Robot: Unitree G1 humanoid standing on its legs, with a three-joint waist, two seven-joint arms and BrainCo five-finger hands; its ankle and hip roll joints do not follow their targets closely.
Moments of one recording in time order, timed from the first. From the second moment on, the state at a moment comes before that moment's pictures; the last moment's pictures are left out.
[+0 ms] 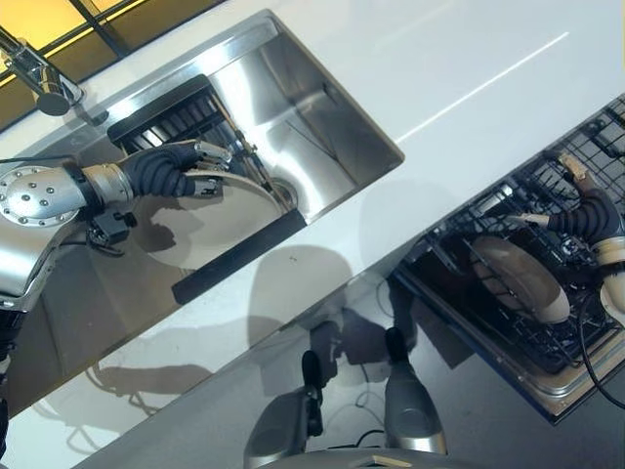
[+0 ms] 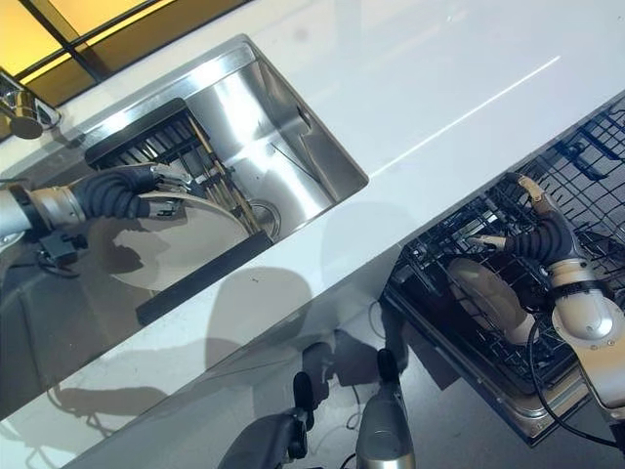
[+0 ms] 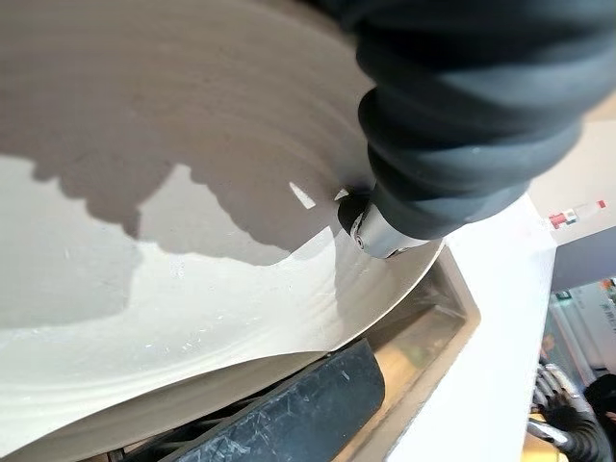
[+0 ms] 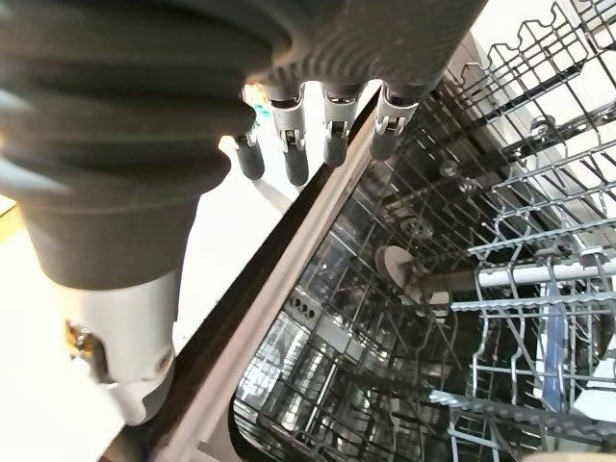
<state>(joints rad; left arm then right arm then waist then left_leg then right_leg) -0.40 1.18 -0.04 -0.11 -0.45 0.13 -0.69 0.05 -1.04 -0.12 -0.15 0.21 -0.02 -0.18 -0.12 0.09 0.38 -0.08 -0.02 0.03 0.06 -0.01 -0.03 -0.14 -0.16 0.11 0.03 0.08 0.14</state>
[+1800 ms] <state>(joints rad) -0.14 0.66 0.06 -0.23 -0.30 -0.42 -0.01 -0.24 -0.74 0.08 -0.37 0.19 -0.19 -0.15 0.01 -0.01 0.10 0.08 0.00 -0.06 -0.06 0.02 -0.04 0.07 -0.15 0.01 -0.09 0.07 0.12</state>
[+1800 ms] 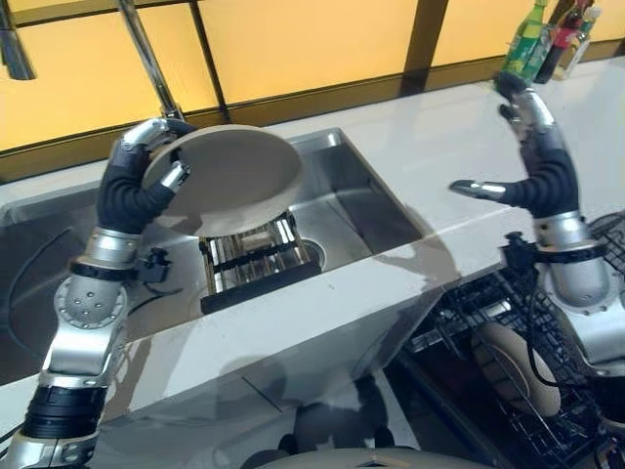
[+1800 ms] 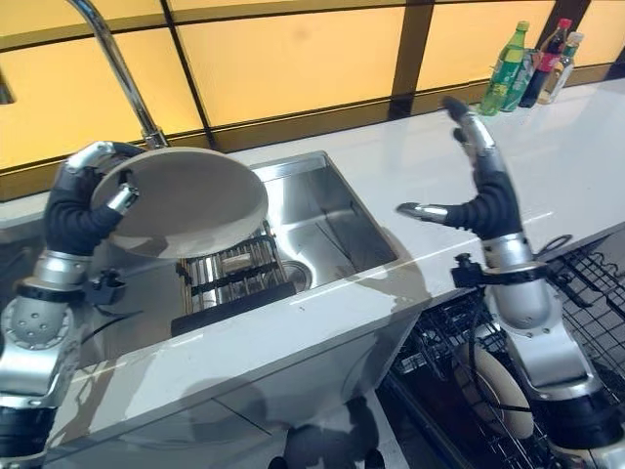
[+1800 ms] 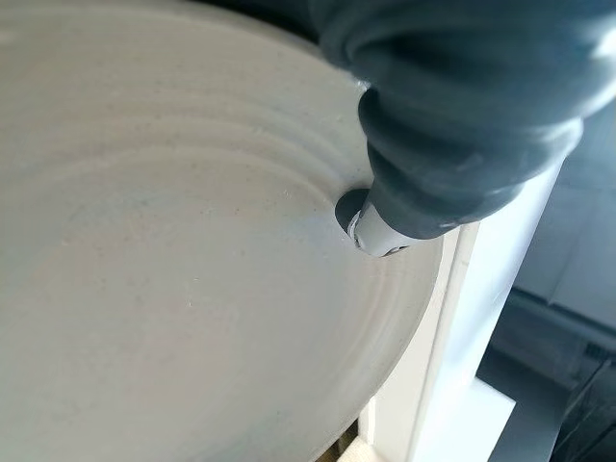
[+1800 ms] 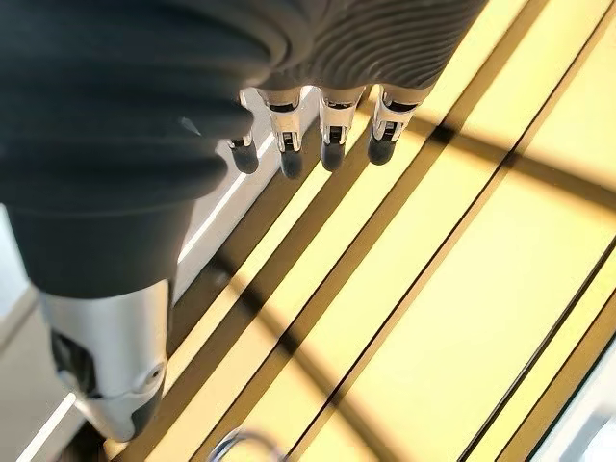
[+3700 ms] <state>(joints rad) -0.29 0.56 -0.16 -0.28 -0.58 -0.40 -0.17 -0.40 -0.42 0.40 -0.29 0.81 -0.07 0.03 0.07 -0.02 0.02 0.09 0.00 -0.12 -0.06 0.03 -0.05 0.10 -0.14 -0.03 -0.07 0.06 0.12</state>
